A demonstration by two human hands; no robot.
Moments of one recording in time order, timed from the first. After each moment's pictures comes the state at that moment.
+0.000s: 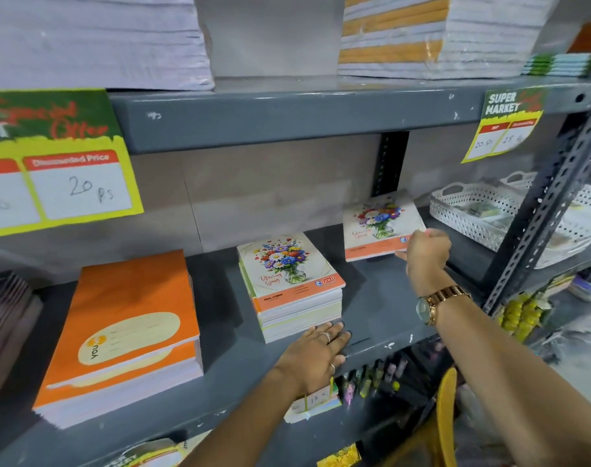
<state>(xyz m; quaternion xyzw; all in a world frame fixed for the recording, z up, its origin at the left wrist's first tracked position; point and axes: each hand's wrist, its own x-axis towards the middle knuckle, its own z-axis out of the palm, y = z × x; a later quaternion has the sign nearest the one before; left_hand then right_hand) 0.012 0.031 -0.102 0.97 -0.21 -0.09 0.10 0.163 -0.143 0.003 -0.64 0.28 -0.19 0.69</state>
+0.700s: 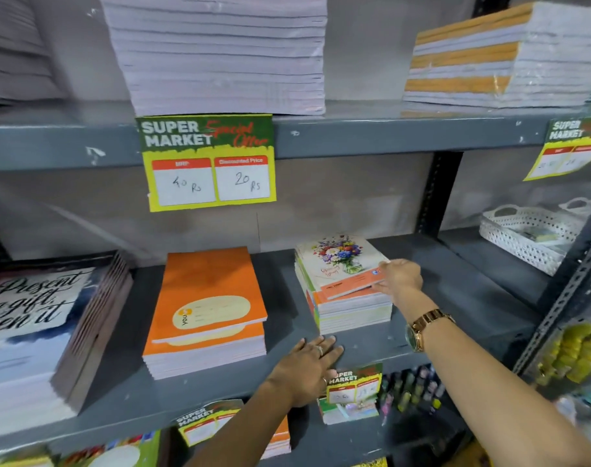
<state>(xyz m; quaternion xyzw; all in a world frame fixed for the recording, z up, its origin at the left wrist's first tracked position) -0.057 0.107 -0.099 0.98 -0.12 -0.10 0.07 0.095 -0.037 -0.009 -0.73 0.18 0.01 0.66</state>
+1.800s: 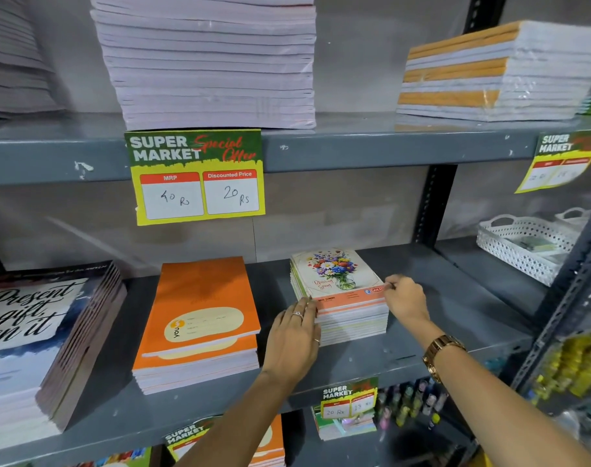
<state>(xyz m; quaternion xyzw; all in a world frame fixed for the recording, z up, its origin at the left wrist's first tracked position) -0.028 0.110 -0.075 0.98 0.05 0.15 0.13 0.095 -0.065 -0.027 -0.92 0.00 -0.07 0.39</state>
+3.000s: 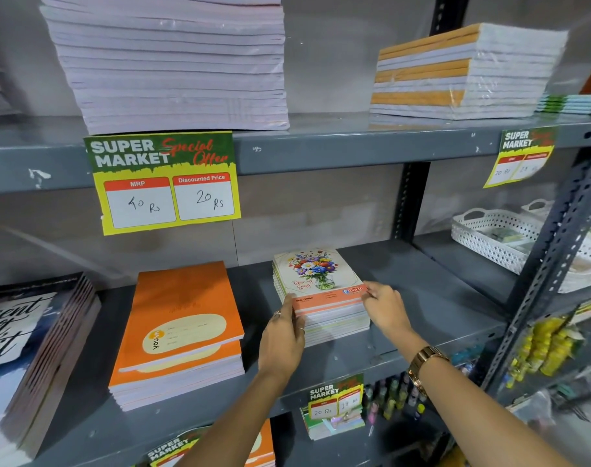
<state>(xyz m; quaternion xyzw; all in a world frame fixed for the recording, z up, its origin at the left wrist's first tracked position) -0.025 0.098 -0.068 0.91 0.12 0.16 0.37 0.080 -0.070 -0.045 -0.91 -0.09 -0.06 0.40</state>
